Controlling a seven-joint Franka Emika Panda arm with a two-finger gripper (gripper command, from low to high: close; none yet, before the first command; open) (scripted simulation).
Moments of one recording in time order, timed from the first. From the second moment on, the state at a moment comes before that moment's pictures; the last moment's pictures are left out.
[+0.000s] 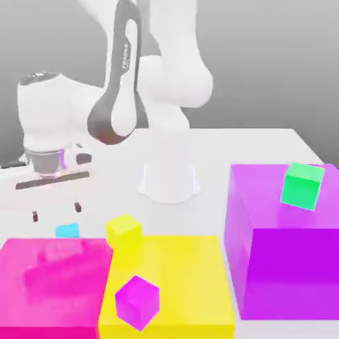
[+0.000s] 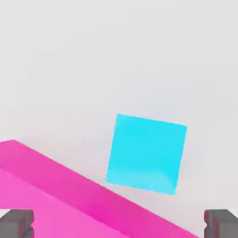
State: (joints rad) arm -0.88 -0.01 0.13 -2.88 0.00 2.88 2.85
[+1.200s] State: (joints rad) arm -0.43 -0.46 0.13 -2.87 0.09 2.42 2.48
